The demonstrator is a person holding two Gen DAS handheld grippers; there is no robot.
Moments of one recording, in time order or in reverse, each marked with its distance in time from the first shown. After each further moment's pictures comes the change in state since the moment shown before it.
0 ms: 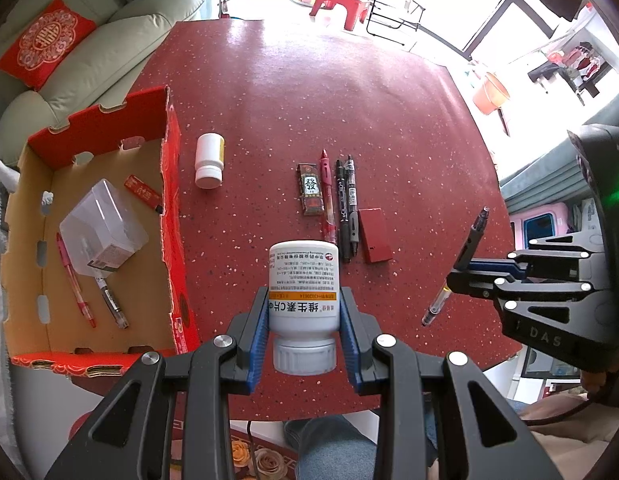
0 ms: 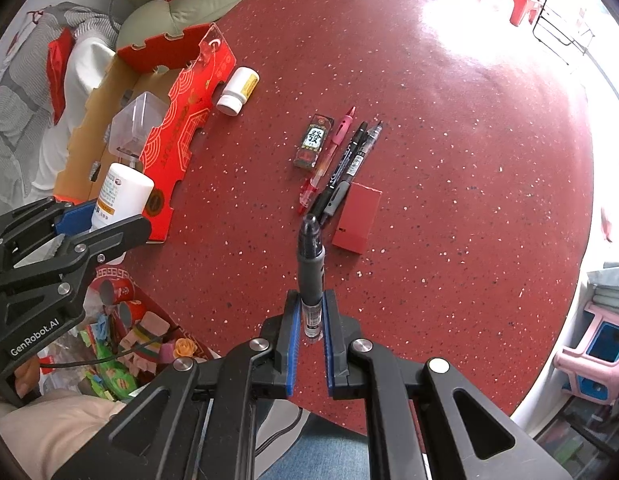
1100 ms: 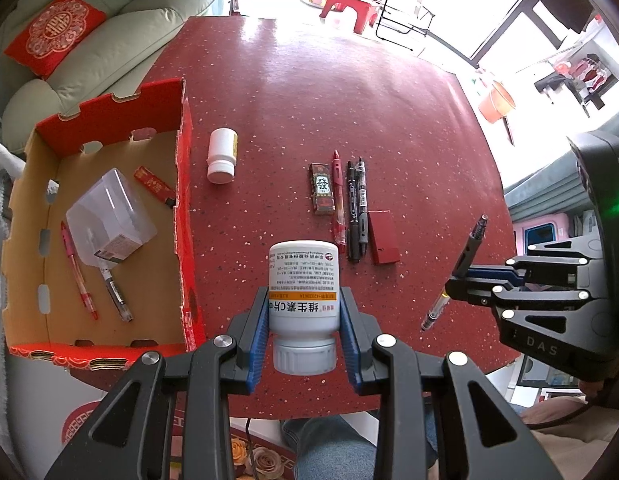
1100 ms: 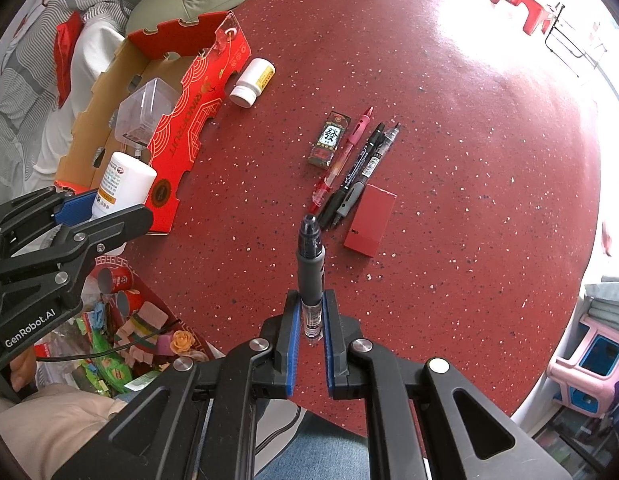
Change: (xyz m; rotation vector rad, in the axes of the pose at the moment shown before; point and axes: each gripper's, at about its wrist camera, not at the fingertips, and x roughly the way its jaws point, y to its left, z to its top) left arm -0.001 0.010 -0.004 -0.045 -0.010 0.003; right arm 0.005 0.011 0.003 -0.046 0.020 -0.007
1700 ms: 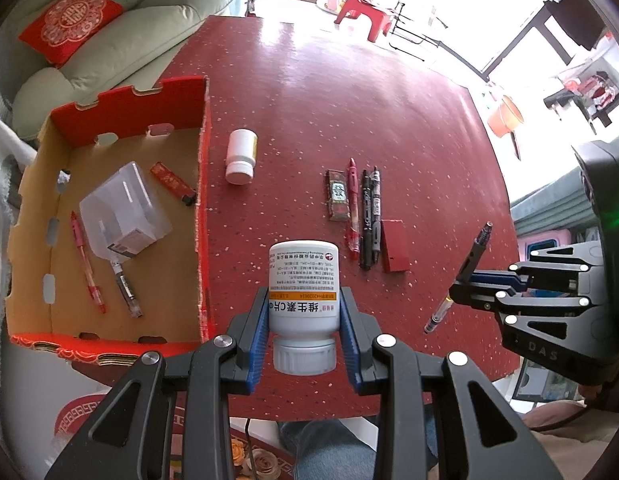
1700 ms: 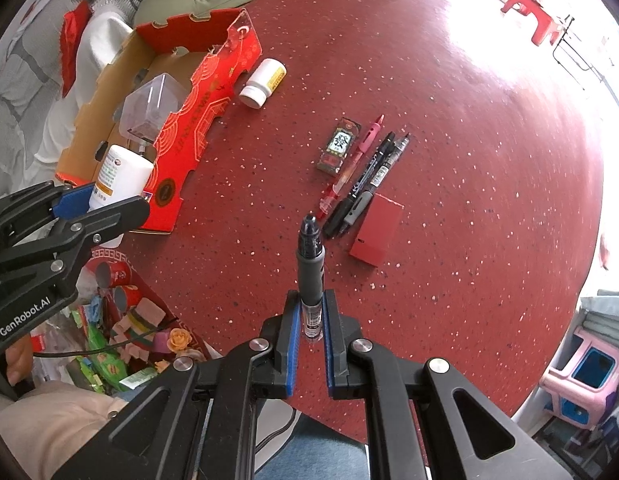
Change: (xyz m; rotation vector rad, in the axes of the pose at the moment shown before) left arm -0.007 0.018 -0.001 -0.053 -0.025 0.011; right arm -0.001 0.010 0.010 -0.051 -0.001 -0.013
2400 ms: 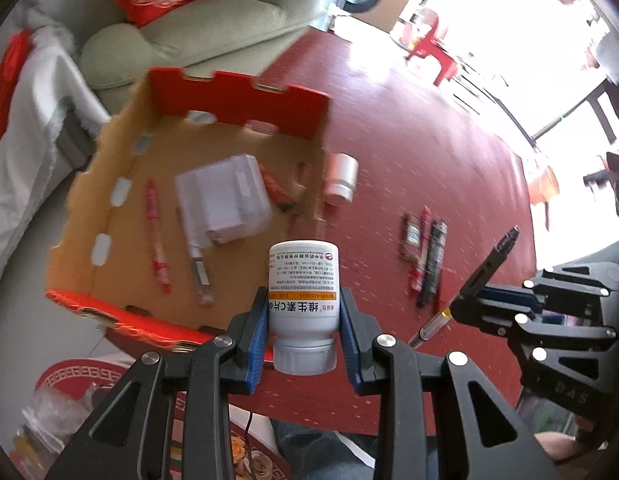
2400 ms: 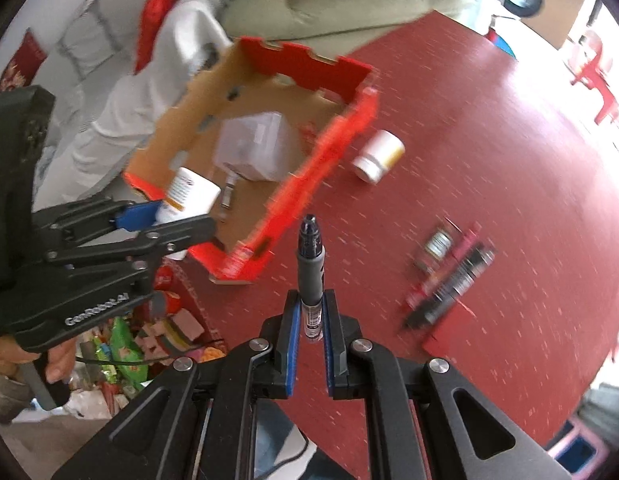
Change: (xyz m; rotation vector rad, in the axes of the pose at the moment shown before) left arm -0.028 0.084 -0.005 -0.256 -0.077 0.080; right arm -0.014 0.079 0.055 -0.258 -0.102 0.148
